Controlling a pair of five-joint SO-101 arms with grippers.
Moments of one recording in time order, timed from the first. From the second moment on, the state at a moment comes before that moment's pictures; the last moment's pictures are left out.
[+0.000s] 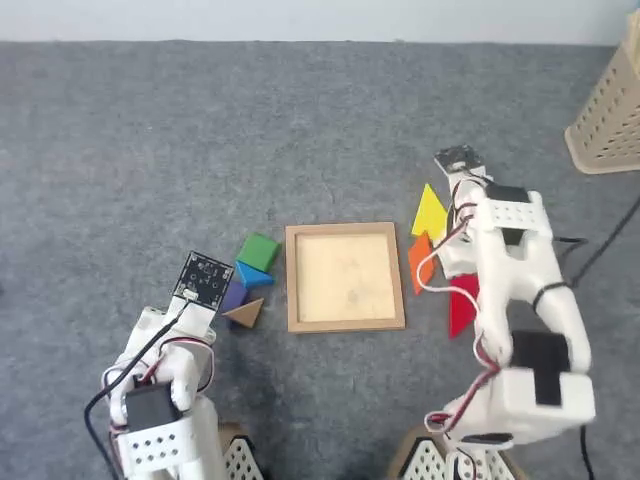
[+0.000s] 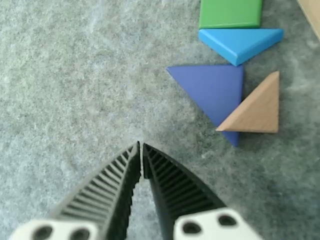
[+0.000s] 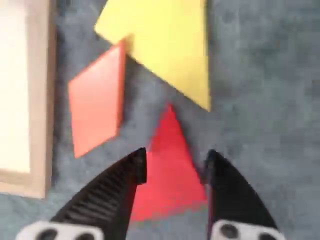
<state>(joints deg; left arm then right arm) -19.4 -103.3 96.8 74.1 -29.0 0.0 2.2 25.8 66.4 20.0</state>
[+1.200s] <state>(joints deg) -19.4 -103.3 96.8 74.1 -29.0 0.1 -0.2 33.4 65.1 19.6</state>
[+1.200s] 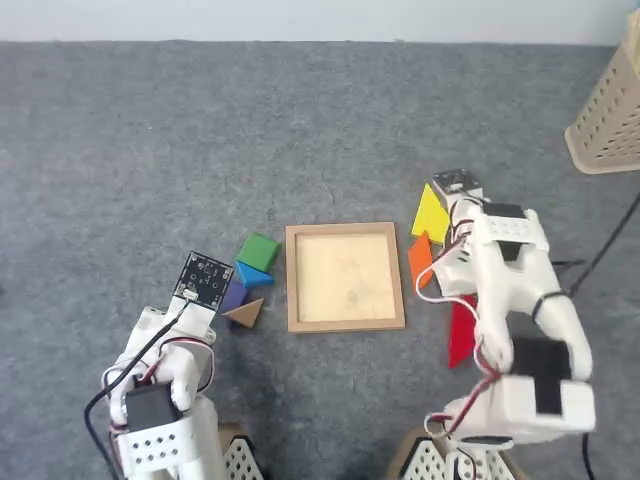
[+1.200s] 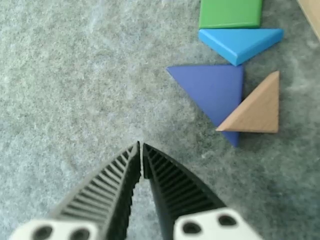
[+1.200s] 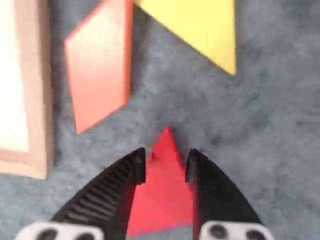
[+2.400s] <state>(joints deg) -19.4 -103.3 96.8 74.1 -29.0 2.7 3.8 37.6 65.1 21.1</state>
